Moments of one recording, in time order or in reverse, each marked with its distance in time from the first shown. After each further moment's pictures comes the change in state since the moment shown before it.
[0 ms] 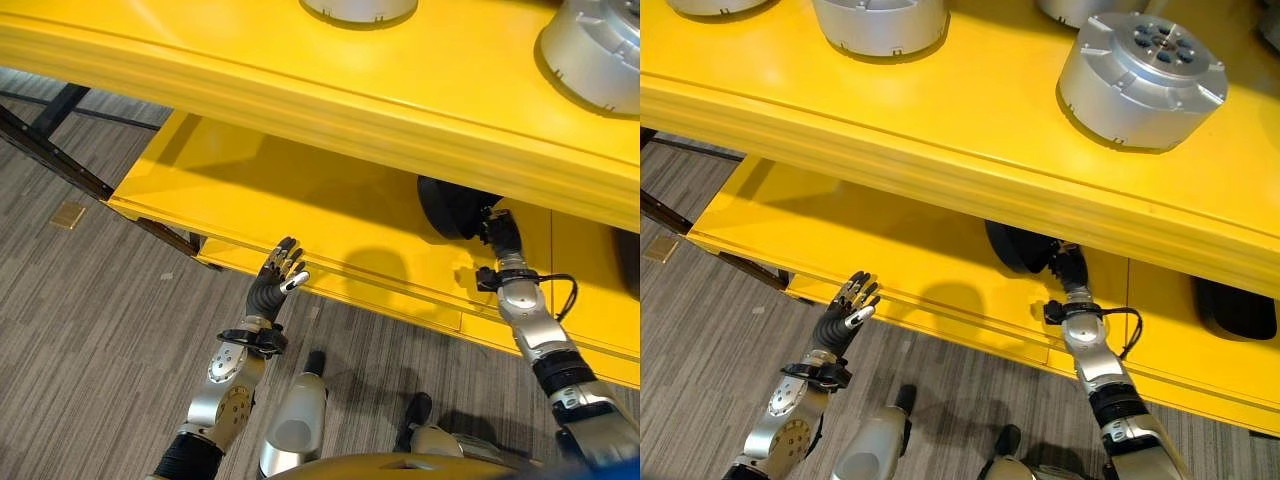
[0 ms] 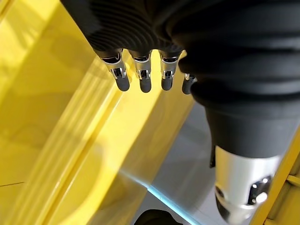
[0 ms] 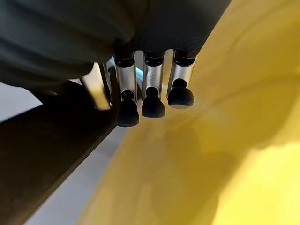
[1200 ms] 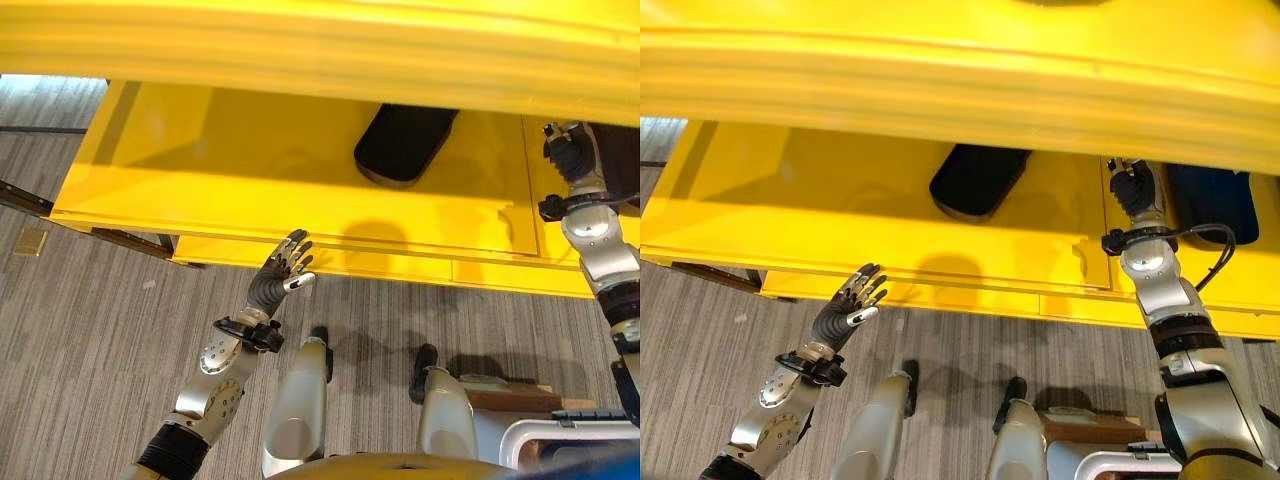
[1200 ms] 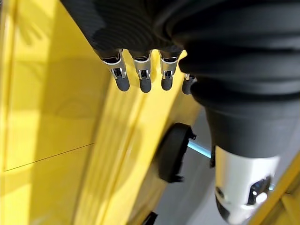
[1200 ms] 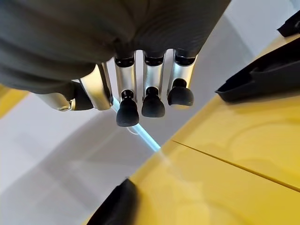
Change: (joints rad) left arm -0.024 0.088 -0.045 -0.051 -0.013 0.003 -0.064; right arm -0.262 -0.285 0.026 0.025 -0.096 0.028 -0.016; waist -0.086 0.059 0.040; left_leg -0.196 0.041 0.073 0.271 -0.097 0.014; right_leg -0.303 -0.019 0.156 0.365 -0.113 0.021
